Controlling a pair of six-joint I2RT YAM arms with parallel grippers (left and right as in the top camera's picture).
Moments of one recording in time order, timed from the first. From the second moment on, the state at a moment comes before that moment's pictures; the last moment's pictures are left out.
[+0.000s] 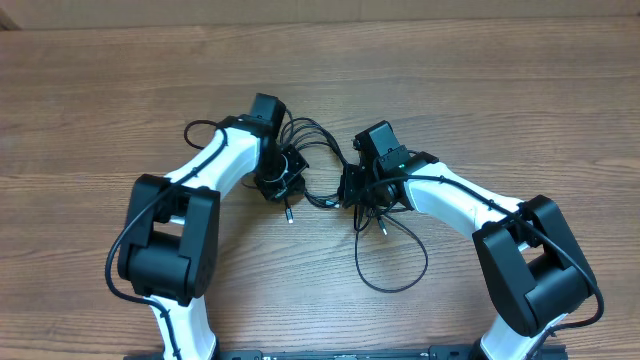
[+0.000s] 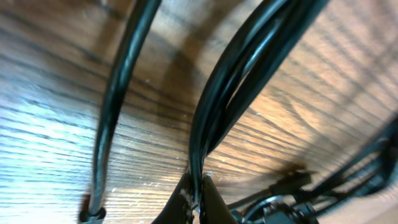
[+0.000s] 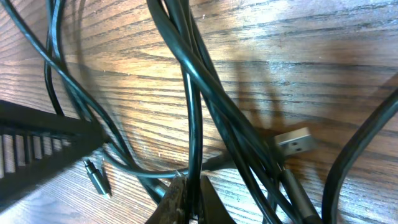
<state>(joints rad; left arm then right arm) -0.28 2.00 1.30 -0.76 0.43 -0.91 0.51 1.86 1.07 -0.36 -0.32 0.65</state>
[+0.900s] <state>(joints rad) -0.14 1.98 1.30 -0.90 0.37 -0.65 0.51 1.86 1.07 -0.37 -0.32 0.65</state>
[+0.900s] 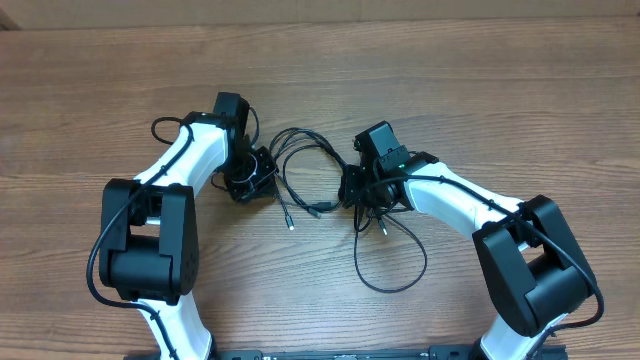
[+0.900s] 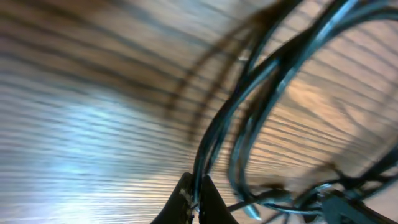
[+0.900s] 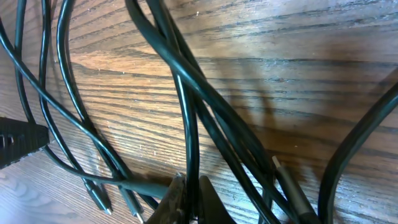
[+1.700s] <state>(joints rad) -0.14 1.98 1.30 -1.03 -0.13 -0.66 0.51 1.86 1.07 -0.37 -0.32 0.65</state>
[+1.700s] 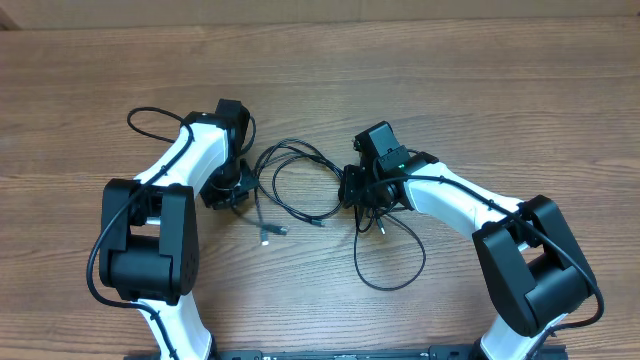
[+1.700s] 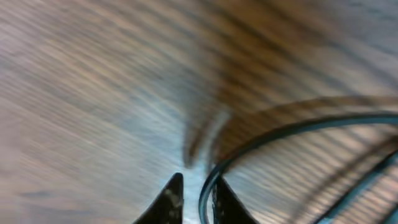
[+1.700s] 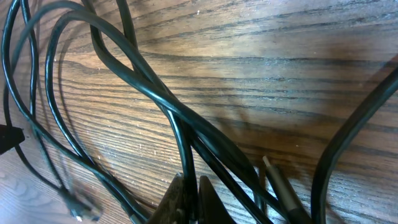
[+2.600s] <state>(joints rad) -0.17 1.97 1.58 -1.27 0.18 -0.46 0.51 1.86 1.07 -0.37 -0.31 0.65</state>
